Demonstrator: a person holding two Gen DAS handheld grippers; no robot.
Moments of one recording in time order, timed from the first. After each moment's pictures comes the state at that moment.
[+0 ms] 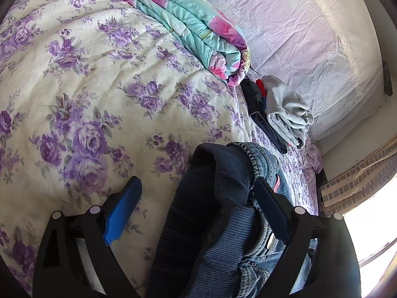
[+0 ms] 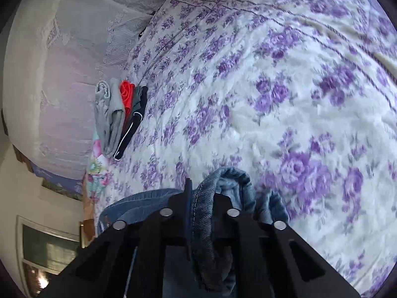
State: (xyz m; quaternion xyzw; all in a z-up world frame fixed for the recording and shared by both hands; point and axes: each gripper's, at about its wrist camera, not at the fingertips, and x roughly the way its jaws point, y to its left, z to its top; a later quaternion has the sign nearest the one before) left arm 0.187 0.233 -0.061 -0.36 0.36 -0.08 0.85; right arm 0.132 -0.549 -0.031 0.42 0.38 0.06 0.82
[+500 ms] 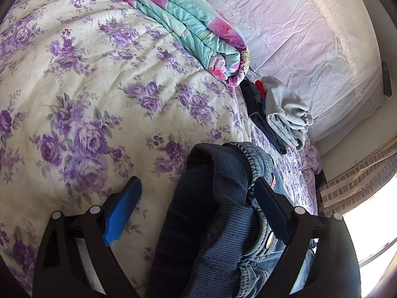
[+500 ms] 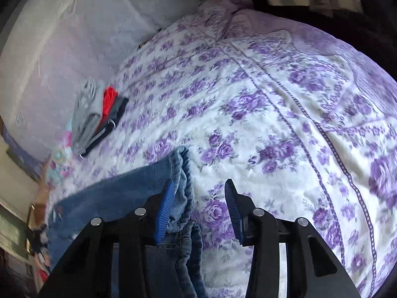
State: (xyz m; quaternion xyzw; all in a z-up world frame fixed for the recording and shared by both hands) left arm 0.186 0.233 -0.060 -0.36 0.36 -0.08 0.86; right arm 0.113 -0.597 -0.013 0.30 0.35 -0.01 0.89
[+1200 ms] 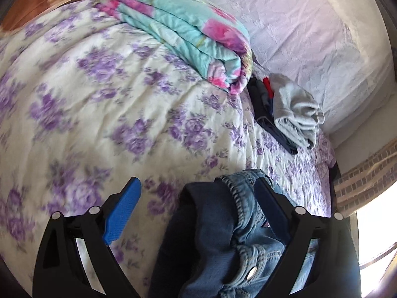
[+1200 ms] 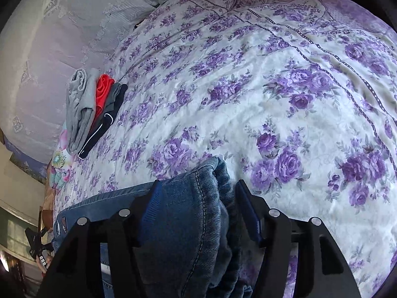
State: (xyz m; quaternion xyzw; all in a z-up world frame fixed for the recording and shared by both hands) left arm 0.237 0.232 -0.021 -0.30 0.41 -0.07 0.86; right arm 0.199 -0.559 -0.049 0.31 0.40 0.02 0.86
